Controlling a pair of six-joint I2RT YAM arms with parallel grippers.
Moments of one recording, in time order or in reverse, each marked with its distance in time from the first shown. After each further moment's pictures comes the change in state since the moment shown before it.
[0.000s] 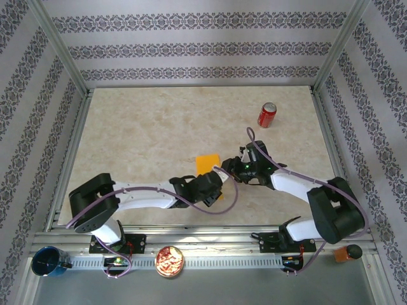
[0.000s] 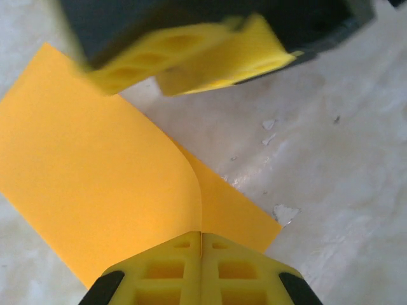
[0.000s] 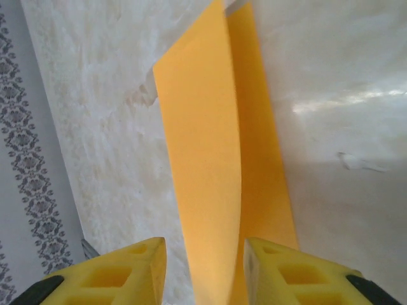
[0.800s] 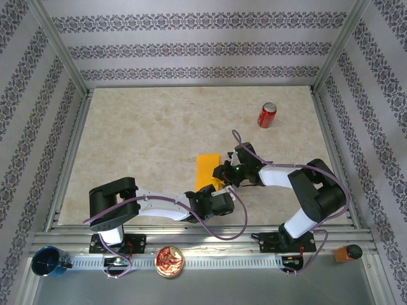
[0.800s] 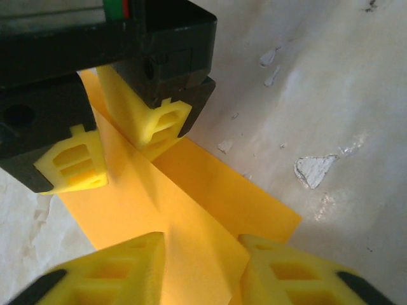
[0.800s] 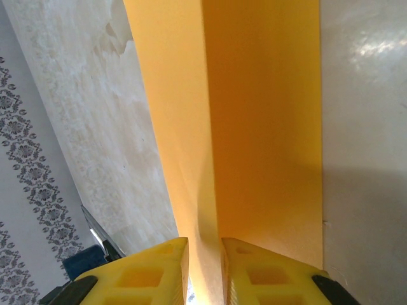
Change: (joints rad) left arm -0.180 0.165 0.052 -0.056 -0.385 0.283; right arm 0.076 0.227 0.056 0.103 -0.116 0.032
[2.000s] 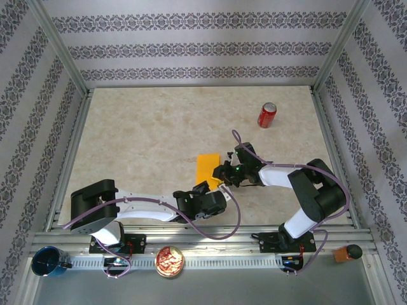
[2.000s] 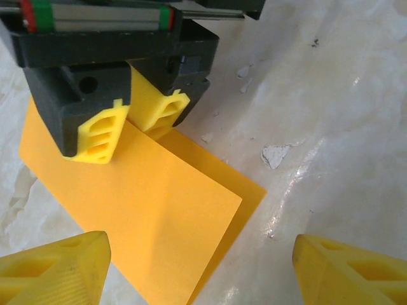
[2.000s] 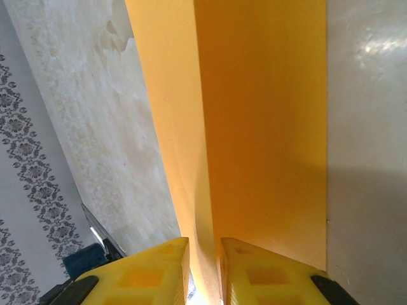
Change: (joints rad) left arm 0.000 -0.150 -0.076 -0.001 0.120 -0.067; right arm 0.001 0.000 0.000 0.000 -0.005 -0.003
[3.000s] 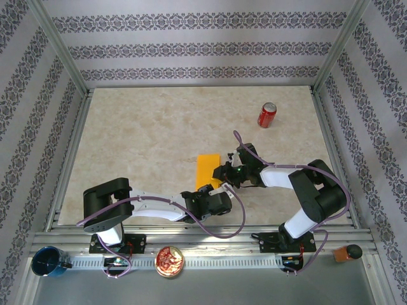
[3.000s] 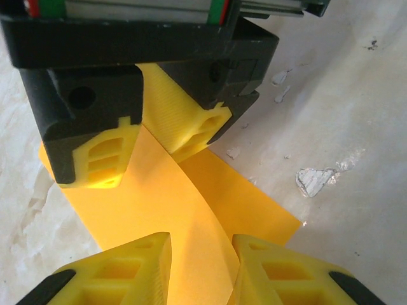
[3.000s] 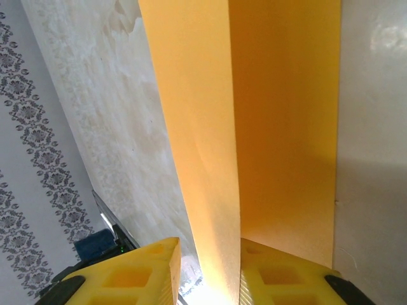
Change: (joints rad) left arm 0.000 0.101 0.044 0.029 -0.111 -0.029; right arm -0.014 -0.008 -0.023 0.028 -0.063 0.000
